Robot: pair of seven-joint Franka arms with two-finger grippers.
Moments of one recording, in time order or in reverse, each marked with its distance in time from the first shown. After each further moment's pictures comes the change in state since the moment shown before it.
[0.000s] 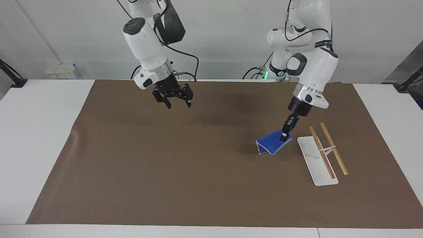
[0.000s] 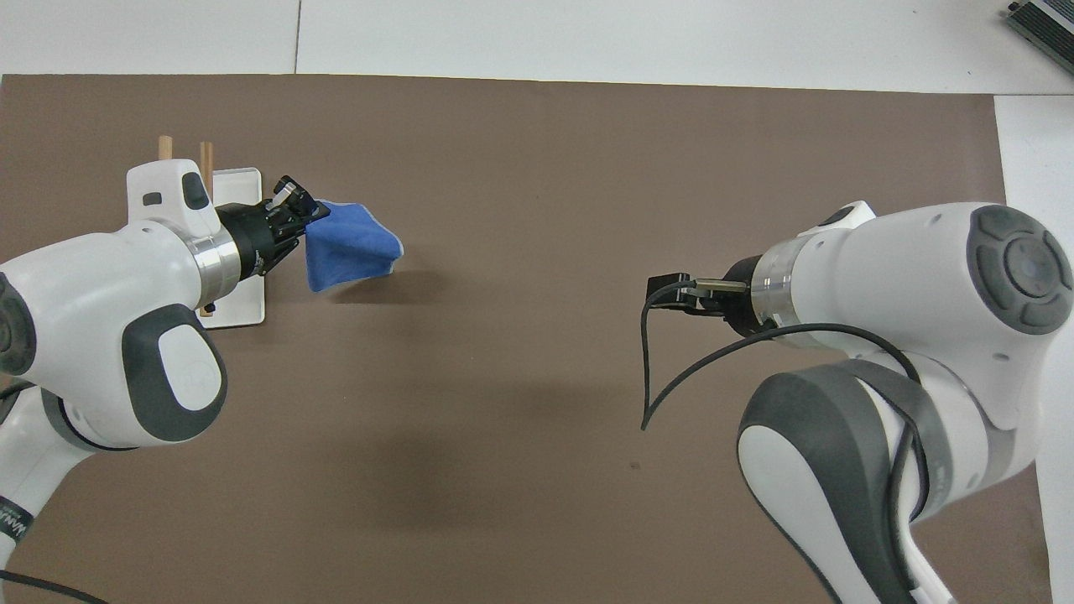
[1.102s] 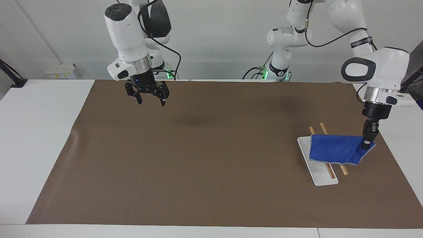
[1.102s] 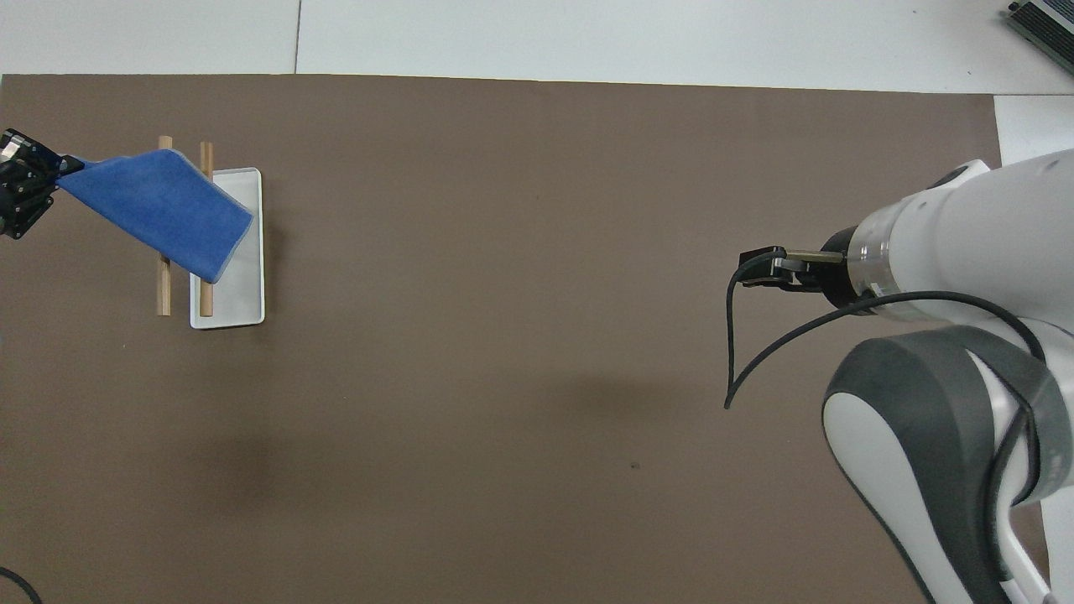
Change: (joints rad) left arm 0.003 0.063 0.396 0.131 0.000 -0.027 0.227; right arm -0.099 0.008 -0.002 0.114 -0.162 -0.148 -0.007
